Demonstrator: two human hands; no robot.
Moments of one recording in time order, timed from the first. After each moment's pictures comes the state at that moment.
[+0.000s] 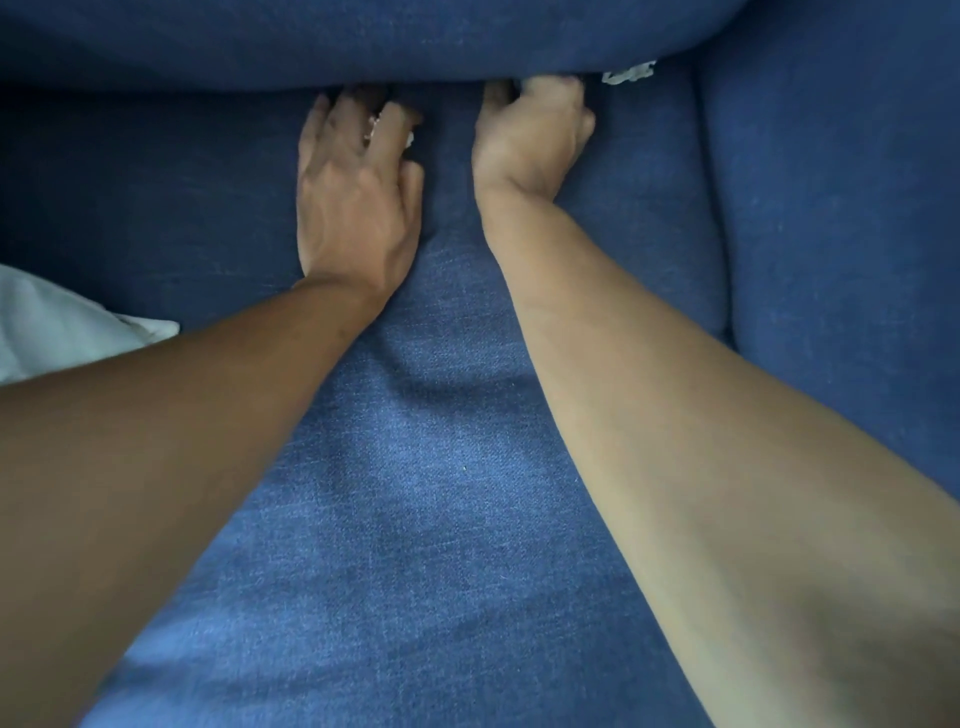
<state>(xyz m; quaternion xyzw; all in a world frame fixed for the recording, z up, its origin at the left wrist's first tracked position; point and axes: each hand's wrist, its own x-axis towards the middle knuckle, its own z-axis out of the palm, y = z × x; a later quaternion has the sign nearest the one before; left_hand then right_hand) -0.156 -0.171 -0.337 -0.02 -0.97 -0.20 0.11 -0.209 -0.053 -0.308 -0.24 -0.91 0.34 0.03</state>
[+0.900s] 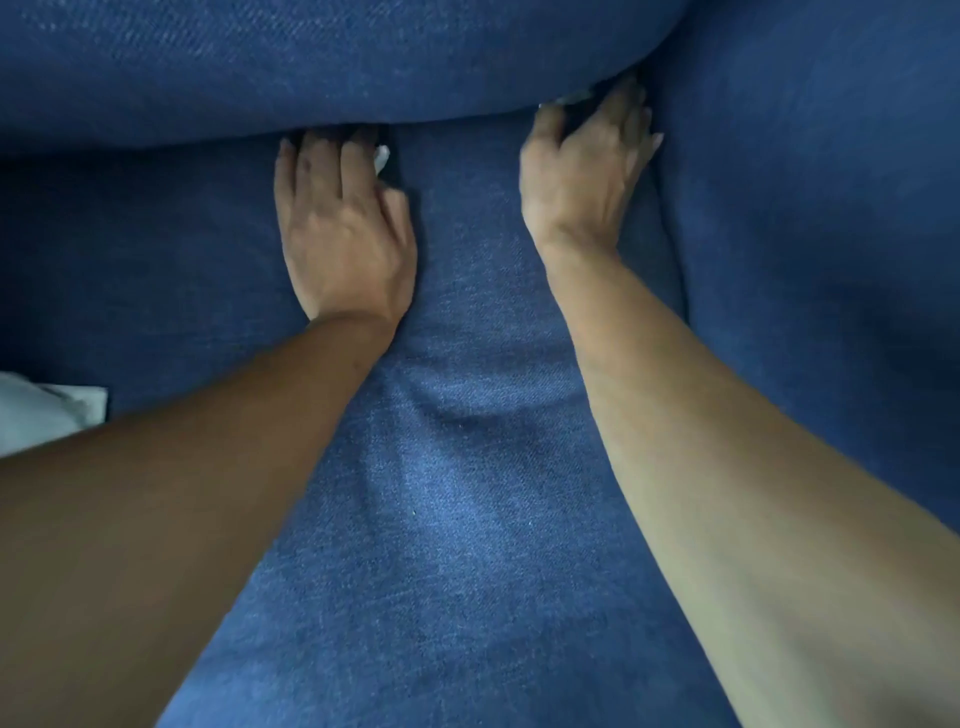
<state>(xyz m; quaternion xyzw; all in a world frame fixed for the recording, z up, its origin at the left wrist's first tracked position) -0.164 -0.130 -0.351 0.04 -0.98 -0.14 0.14 -0.209 0.024 -0.321 -0.27 -0.92 0.27 0.06</state>
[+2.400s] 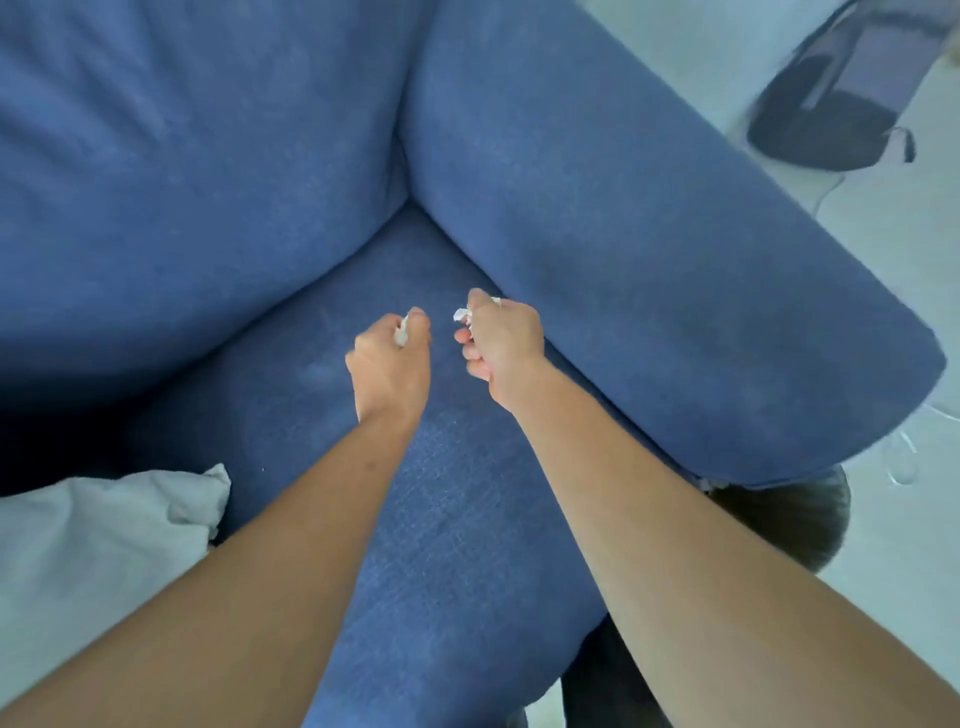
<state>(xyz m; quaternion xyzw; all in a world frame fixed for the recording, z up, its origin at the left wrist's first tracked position) -0.036 -0.060 -0.140 0.08 -0.87 -0.45 -0.18 -0.012 0.041 -0.130 -0.52 -0.51 0.69 -0.05</state>
